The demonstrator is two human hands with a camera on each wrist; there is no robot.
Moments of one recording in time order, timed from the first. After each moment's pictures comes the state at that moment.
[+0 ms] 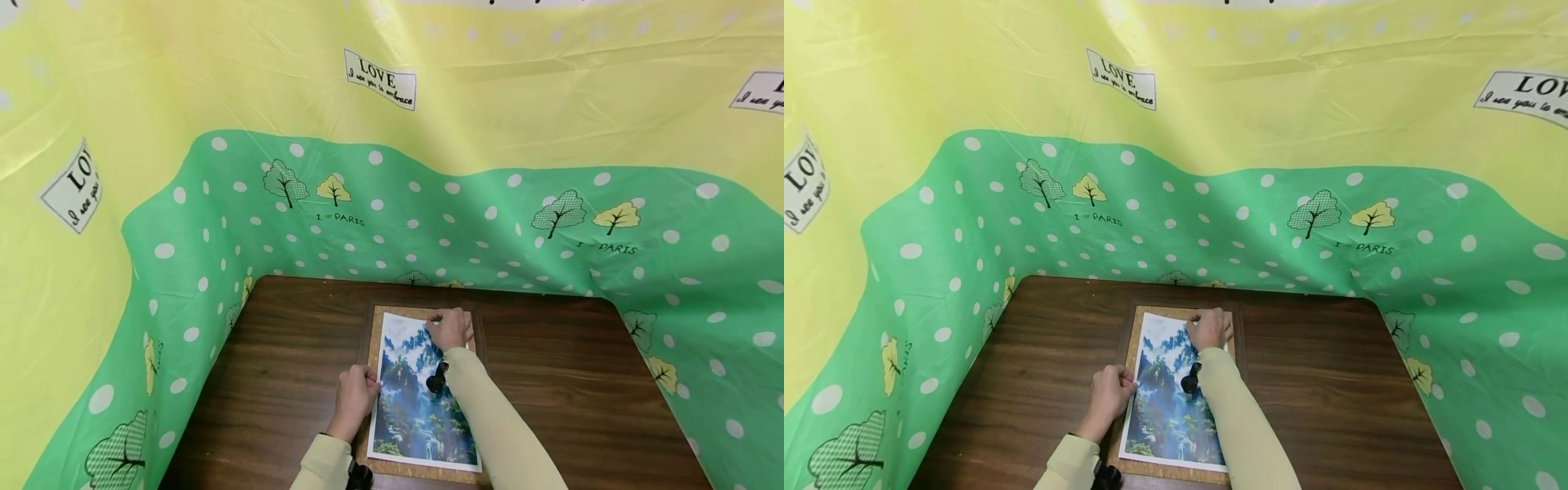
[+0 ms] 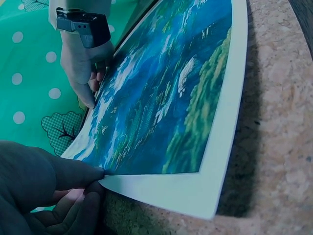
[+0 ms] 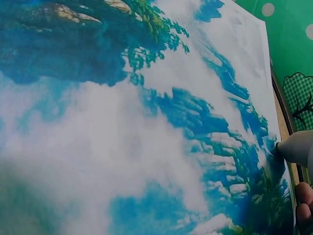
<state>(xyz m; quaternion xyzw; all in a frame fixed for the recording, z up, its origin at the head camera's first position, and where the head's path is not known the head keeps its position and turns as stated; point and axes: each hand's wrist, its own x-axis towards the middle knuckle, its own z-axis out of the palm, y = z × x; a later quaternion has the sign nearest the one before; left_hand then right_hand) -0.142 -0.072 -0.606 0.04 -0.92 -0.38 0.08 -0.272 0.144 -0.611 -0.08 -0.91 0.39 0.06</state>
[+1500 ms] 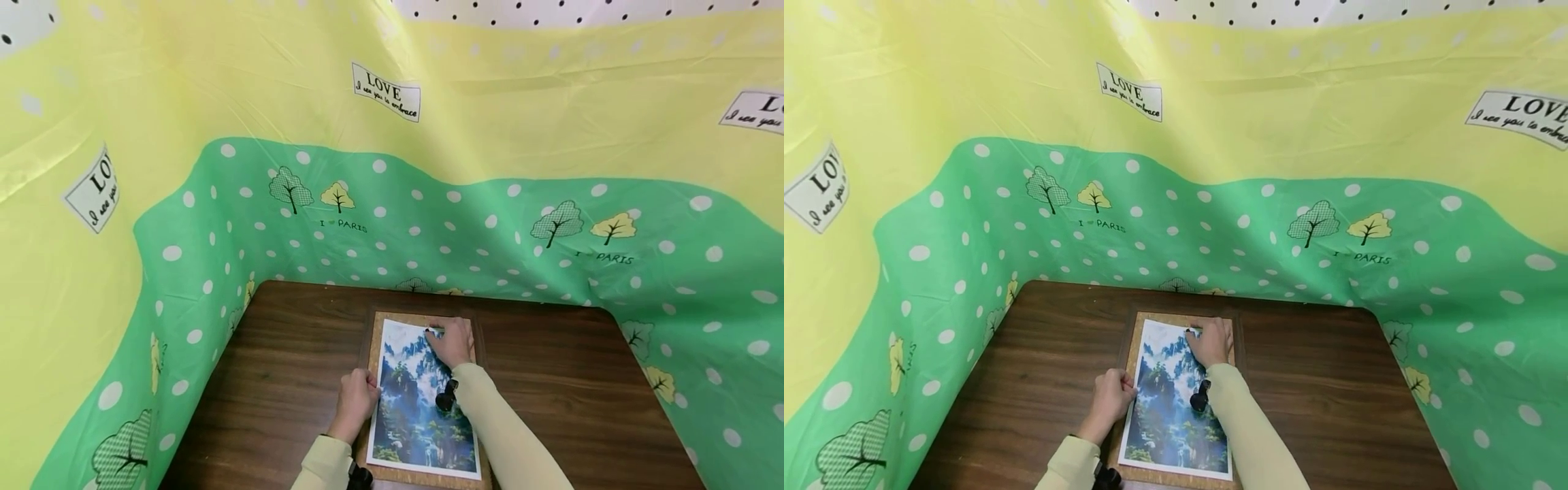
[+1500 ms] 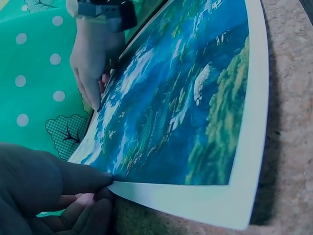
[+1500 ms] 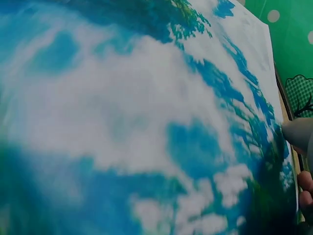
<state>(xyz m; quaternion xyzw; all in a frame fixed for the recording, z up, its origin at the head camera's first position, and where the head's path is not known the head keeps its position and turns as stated) -0.140 -0.071 -0.599 0.04 -0.92 -0.37 0.07 -0.256 0.159 -0.616 0.02 -0.92 0.38 0.07</state>
